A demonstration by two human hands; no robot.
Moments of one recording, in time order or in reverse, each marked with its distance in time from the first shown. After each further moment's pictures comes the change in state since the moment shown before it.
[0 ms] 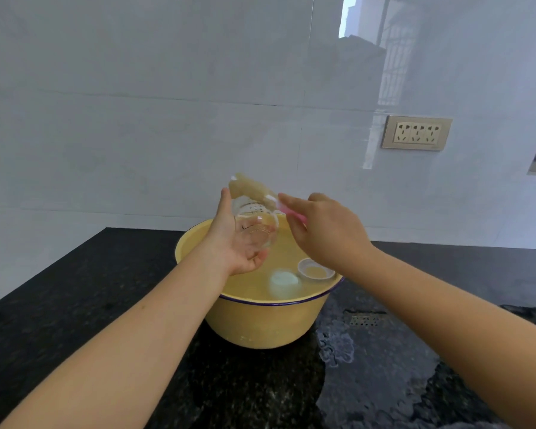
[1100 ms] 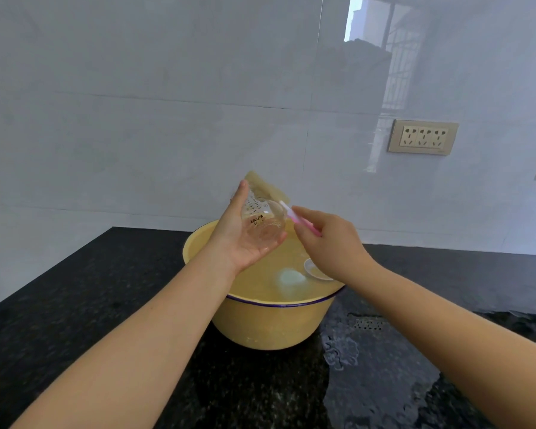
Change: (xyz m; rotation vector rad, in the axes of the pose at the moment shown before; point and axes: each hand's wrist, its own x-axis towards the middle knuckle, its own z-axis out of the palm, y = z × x) left_hand -0.004 0.002 0.004 -0.190 -0.144 0.153; right_hand -0.008 0.003 0.013 0.491 -0.057 0.215
